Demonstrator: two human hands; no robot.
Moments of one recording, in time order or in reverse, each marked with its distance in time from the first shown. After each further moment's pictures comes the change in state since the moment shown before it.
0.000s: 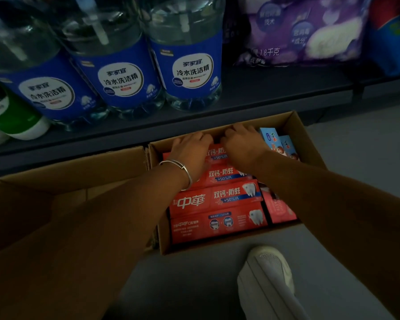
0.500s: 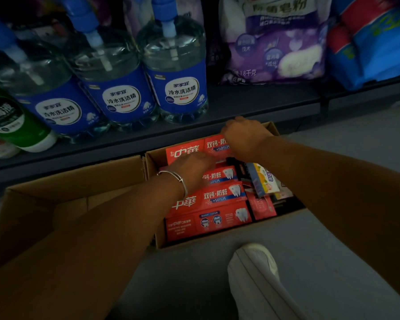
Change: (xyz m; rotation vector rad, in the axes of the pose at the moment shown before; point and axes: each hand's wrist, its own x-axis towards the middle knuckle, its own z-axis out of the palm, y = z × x) left_hand -0.024 0.024 -0.019 0.037 -0.138 0.199; right_hand -0.040 0.022 -0.052 -0.034 0.012 0.032
